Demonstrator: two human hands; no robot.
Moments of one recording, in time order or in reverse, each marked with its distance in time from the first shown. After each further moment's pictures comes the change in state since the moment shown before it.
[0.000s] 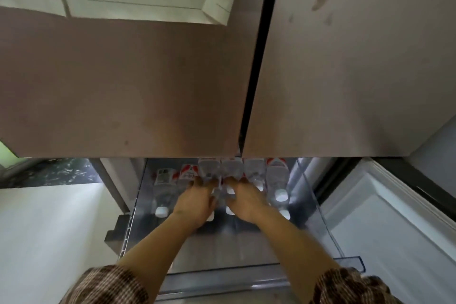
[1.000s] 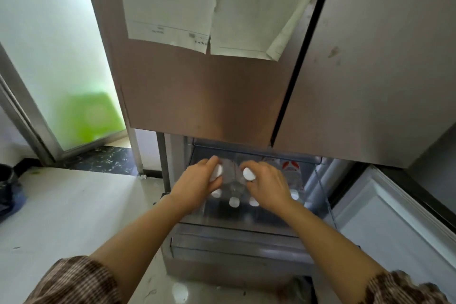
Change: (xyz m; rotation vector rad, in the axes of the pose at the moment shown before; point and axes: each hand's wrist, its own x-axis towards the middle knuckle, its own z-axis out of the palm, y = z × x) left_hand -0.126 -0.016 -0.091 -0.119 0.407 0.141; right_hand -0.084 -0.071 -0.045 -0.058 0.319 -0.269
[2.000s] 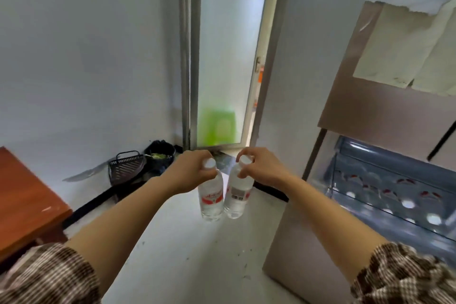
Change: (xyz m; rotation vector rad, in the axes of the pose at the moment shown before) left_hand -0.429 -0.123 -0.278 0.014 0.230 -0.465; right_hand -0.169 -0.437 0.061 0.350 -0.353 -0.327
